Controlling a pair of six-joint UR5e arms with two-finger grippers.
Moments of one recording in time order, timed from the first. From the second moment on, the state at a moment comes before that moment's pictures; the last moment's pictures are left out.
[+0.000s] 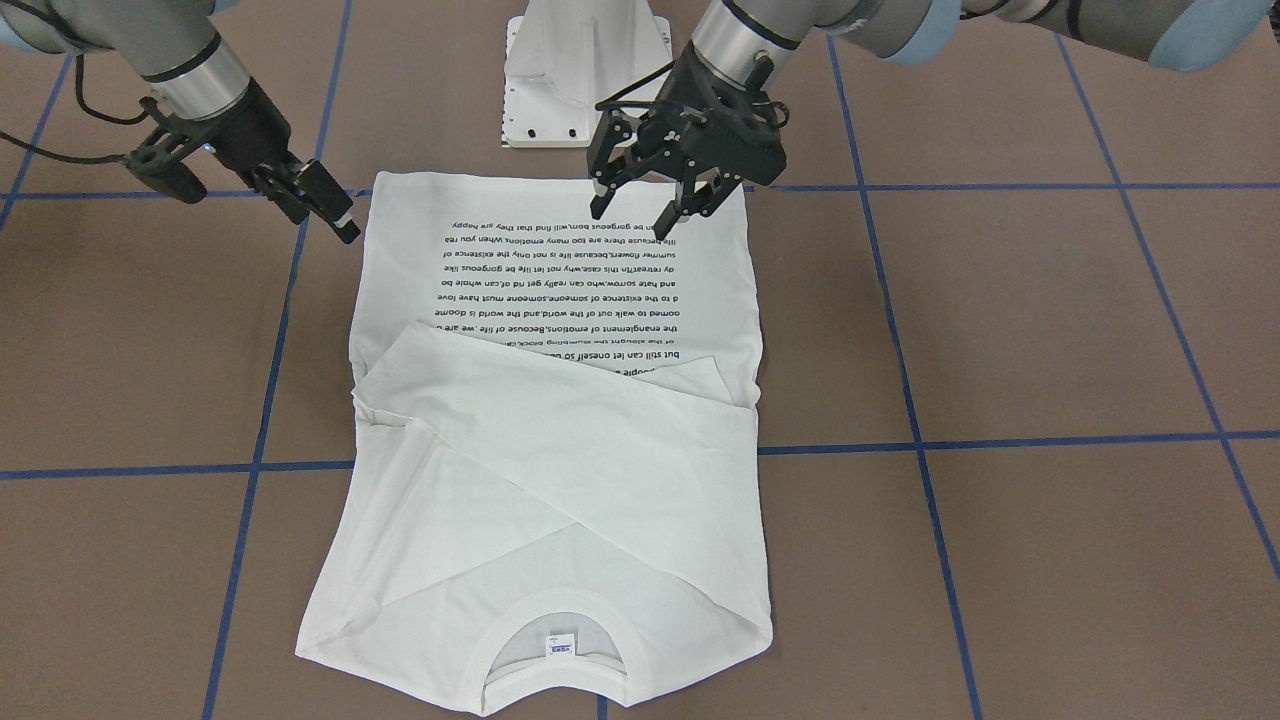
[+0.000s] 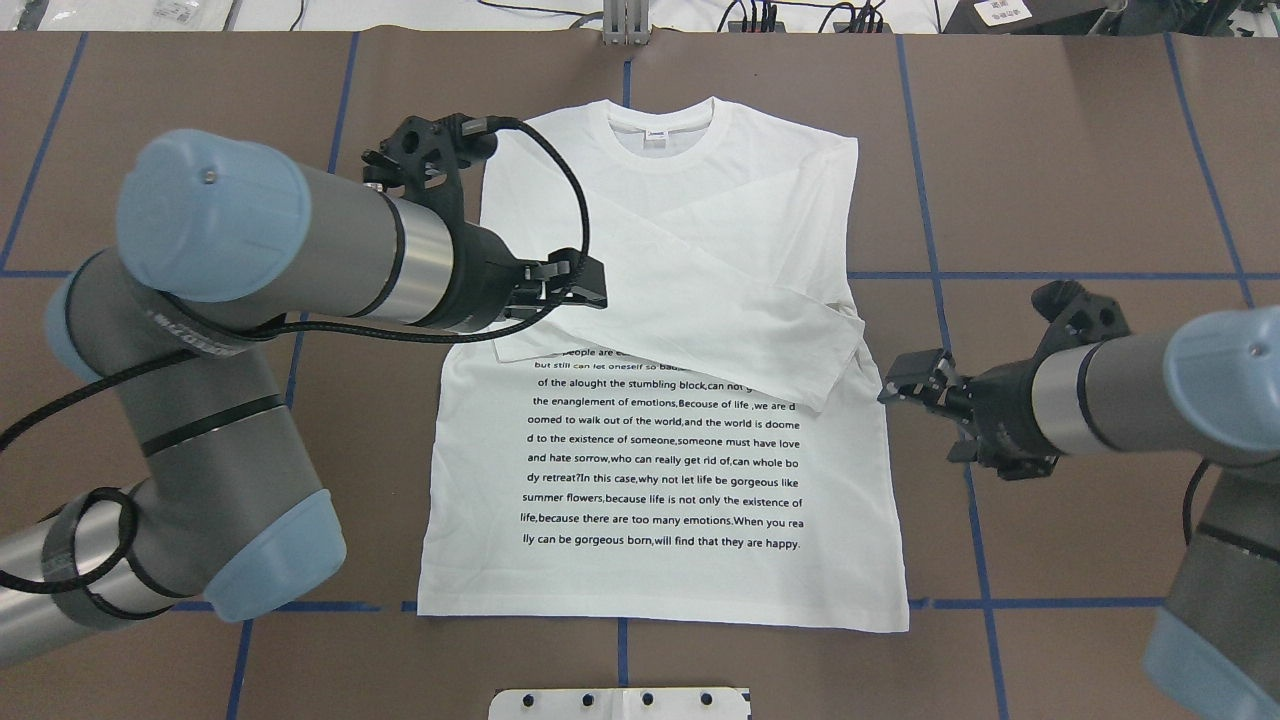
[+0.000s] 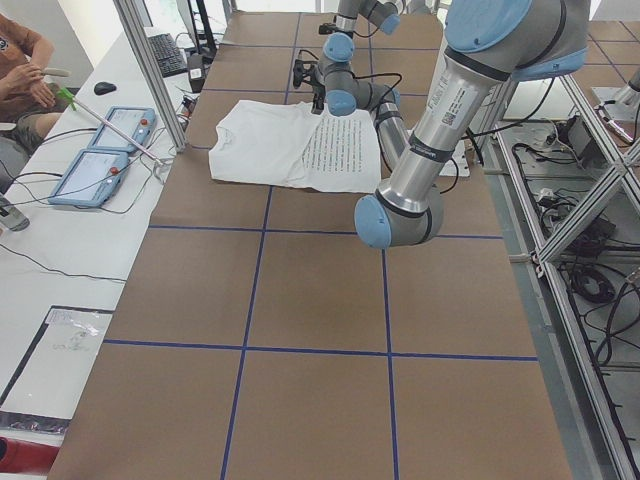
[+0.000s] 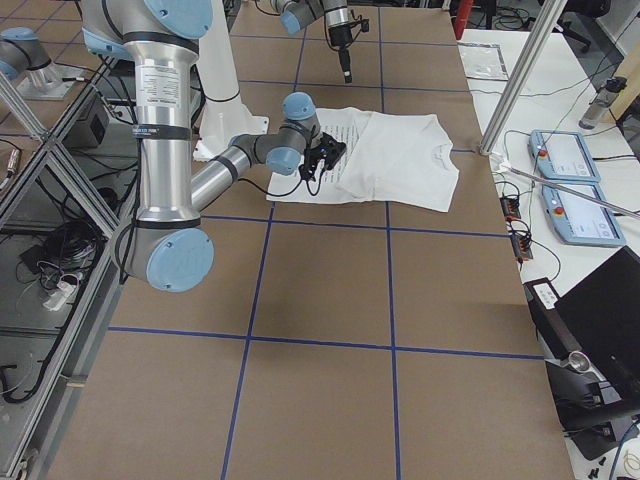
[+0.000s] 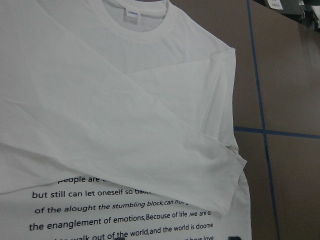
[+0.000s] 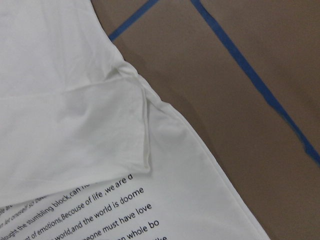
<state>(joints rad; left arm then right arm) -0.60 -2.13 -1.99 -1.90 -1.88 -1.36 0.51 -1.59 2.16 -1.12 1.82 1.92</state>
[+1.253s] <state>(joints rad) -0.61 -2.06 -2.03 -1.90 -1.87 -1.35 0.05 -1.62 2.17 -1.38 1.43 2.36</state>
